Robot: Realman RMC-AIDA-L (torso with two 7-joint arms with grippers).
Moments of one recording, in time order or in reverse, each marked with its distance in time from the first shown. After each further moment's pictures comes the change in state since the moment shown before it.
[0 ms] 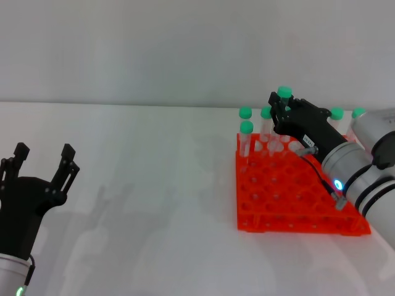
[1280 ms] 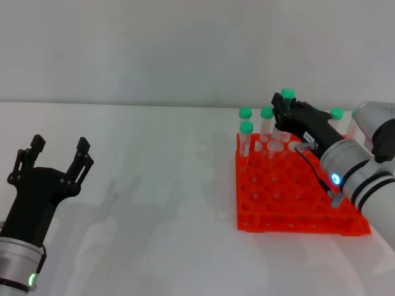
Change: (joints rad) left arm -0.050 -0.001 0.000 -0.010 0.000 -0.056 0.000; right arm 0.027 0.000 -0.015 -0.014 0.121 0.054 0.031
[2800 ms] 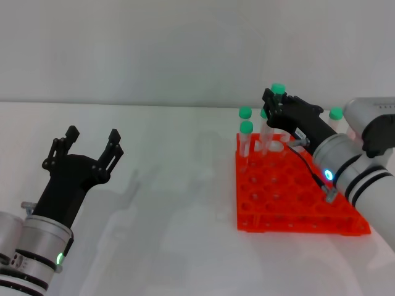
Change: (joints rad) left arm -0.083 -0.005 0.003 0.019 0.000 -0.124 -0.014; right arm 0.032 0.000 -0.021 0.009 -0.011 -0.004 -0.016
